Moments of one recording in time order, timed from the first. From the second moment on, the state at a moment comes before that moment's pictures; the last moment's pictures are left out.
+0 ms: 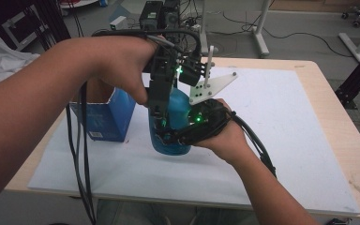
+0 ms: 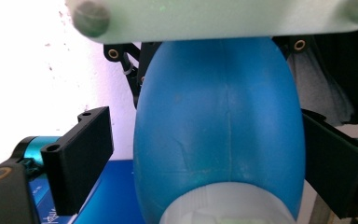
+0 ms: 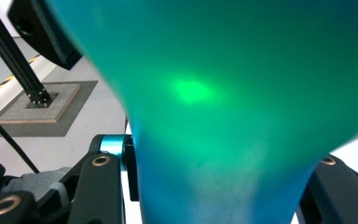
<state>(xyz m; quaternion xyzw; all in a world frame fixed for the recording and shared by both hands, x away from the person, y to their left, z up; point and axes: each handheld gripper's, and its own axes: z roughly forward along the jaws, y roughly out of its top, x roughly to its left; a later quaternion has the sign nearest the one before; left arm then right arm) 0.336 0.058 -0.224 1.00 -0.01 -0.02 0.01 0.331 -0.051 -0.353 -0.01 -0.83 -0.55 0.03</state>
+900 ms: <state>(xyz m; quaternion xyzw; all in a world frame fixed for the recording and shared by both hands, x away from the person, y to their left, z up) 0.333 0.059 -0.225 1.00 0.00 -0.02 0.01 0.329 -0.049 -0.353 -0.01 -0.83 -0.55 0.03</state>
